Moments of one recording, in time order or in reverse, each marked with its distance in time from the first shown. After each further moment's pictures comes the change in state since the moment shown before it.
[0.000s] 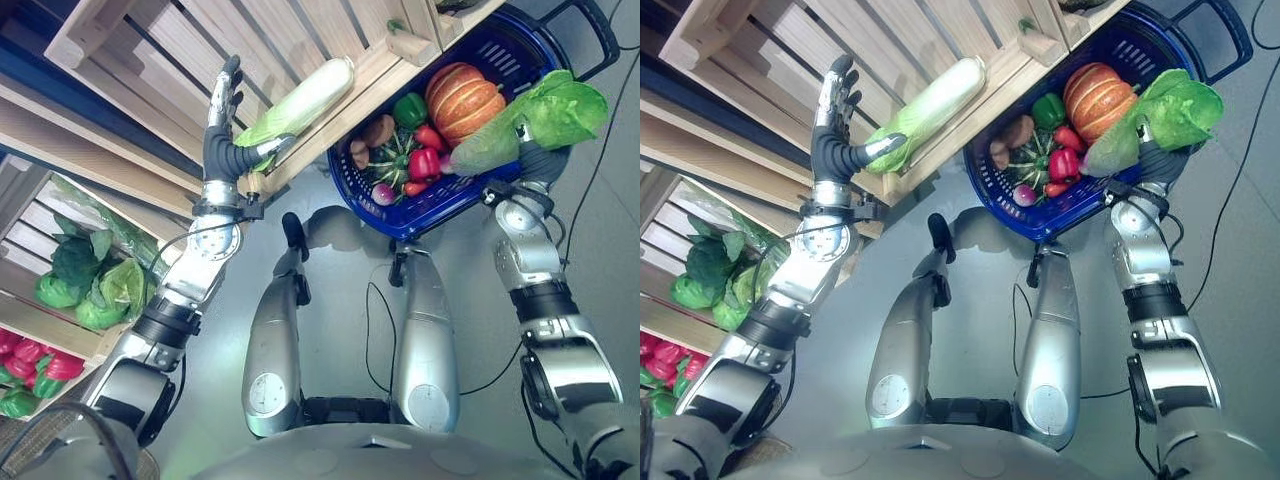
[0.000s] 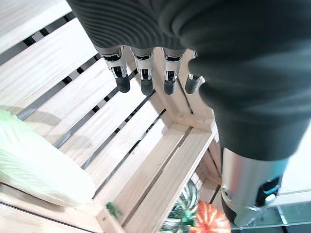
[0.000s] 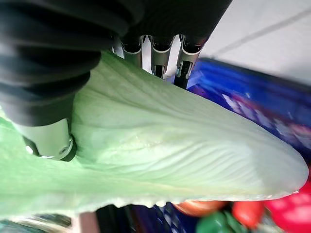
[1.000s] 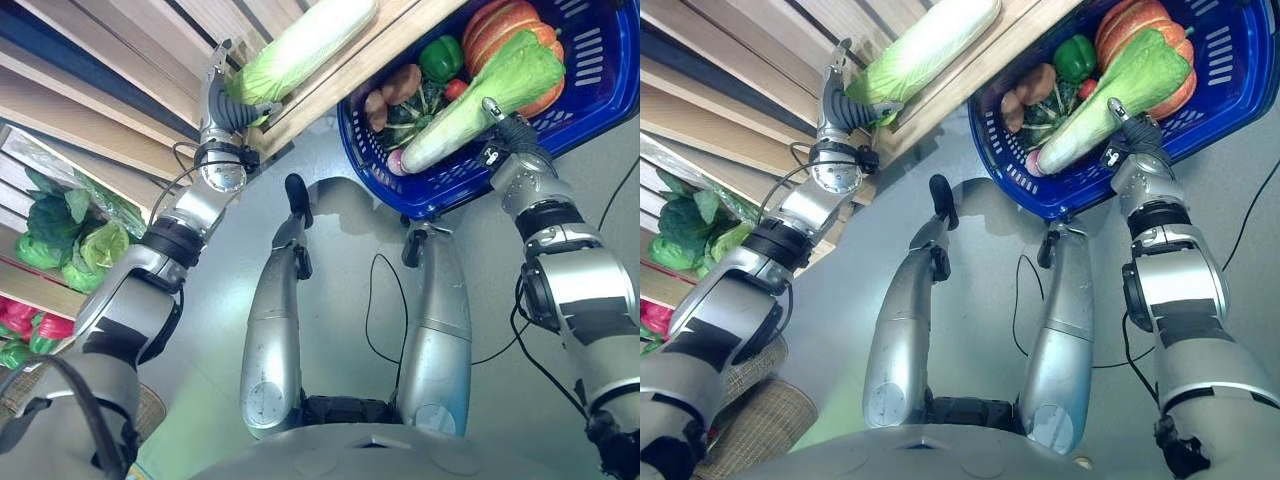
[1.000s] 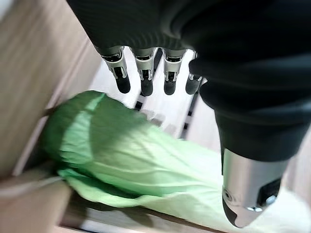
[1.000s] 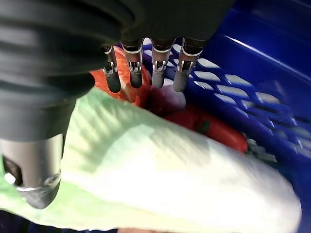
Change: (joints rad) left arm -0.424 0.046 -0.194 0.579 0.009 0.308 0.128; right arm -0.398 -0.020 0.116 0.586 0.208 0.118 0.304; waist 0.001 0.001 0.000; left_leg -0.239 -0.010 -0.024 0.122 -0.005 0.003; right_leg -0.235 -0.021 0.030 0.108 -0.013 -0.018
